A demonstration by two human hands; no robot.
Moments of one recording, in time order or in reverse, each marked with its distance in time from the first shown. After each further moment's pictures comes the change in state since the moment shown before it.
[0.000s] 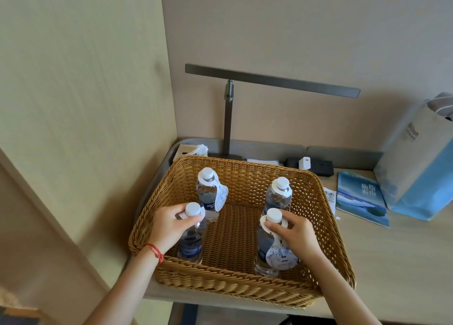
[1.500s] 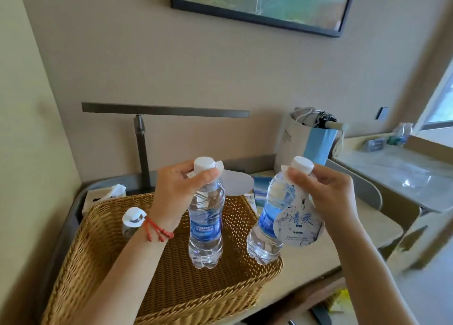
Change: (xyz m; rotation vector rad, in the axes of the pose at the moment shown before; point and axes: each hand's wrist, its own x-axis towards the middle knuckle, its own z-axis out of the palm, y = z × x) left_hand 0.047 0.201 0.026 -0.657 -0.271 0.291; right_hand -0.078 -0.155 -0.132 -0.054 0.738 -0.072
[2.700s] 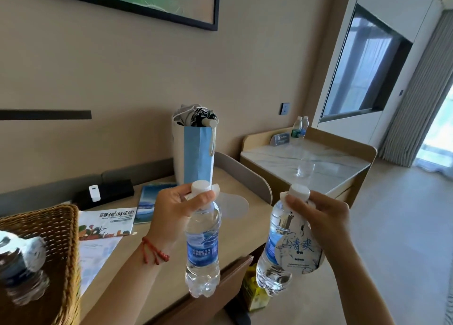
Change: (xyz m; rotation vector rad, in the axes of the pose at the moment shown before) left_hand -0.011 -0.034 0.399 -0.128 -0.199 -0.088; right_hand 0.045 0.173 -0.346 -0.125 0.206 0.090
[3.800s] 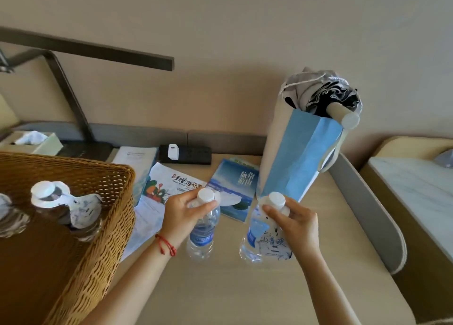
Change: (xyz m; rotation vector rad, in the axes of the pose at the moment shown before) left_hand 0.113 -0.176 -0.087 0.340 0.534 -0.213; right_hand 0.156 0.152 0.283 0.144 -0.630 0.111
